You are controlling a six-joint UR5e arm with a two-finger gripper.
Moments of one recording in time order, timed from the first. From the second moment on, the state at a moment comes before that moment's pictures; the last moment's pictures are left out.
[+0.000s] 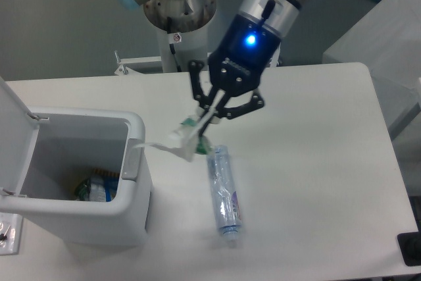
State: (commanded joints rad) arm 2.56 -1.70 -1.51 -1.09 0.58 0.65
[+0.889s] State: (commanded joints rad) arm 2.41 -1.71 -1.57 -0.94 0.59 0.56
